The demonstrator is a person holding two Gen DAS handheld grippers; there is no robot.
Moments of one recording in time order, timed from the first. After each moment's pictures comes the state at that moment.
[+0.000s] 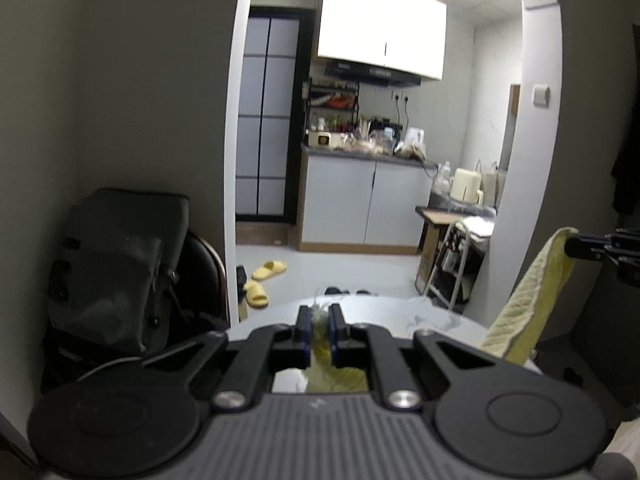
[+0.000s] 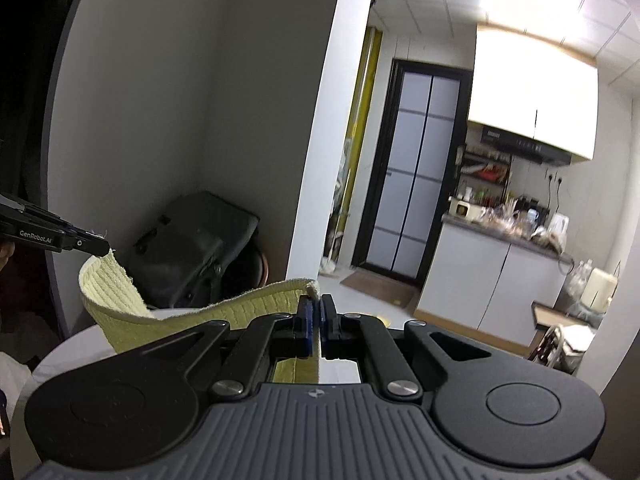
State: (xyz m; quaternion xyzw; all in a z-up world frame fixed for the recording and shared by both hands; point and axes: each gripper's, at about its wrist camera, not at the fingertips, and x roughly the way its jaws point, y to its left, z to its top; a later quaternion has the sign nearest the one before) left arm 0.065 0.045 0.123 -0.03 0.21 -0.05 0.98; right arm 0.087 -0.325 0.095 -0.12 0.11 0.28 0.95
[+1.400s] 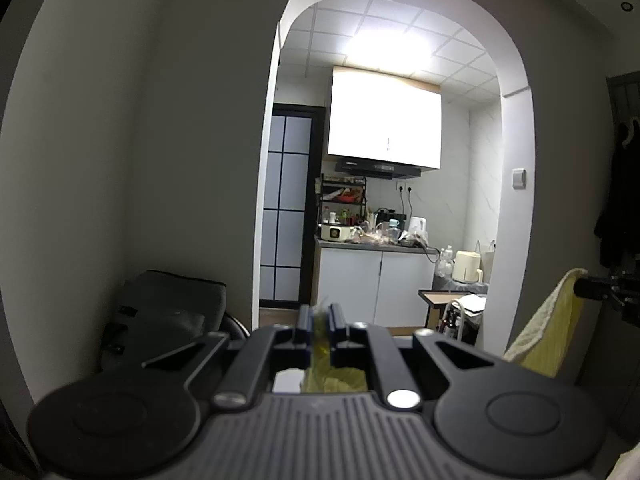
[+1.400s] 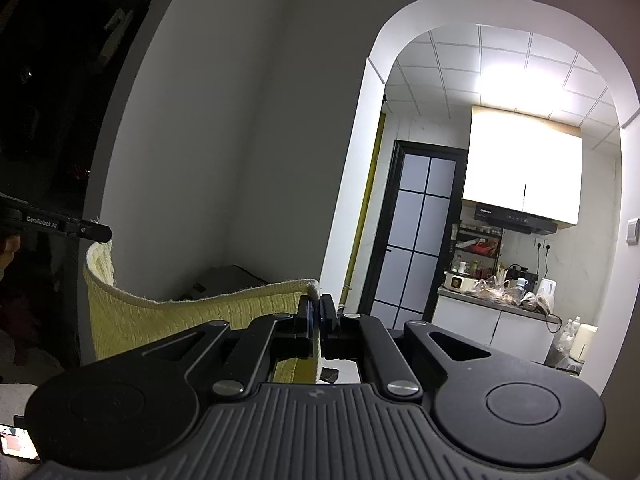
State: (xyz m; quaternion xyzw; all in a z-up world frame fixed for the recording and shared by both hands) left arm -0.115 0.048 0.184 -0.03 0.08 -0.02 1.00; right arm -0.095 -0.347 0.136 -0.11 0.00 0.29 0.95
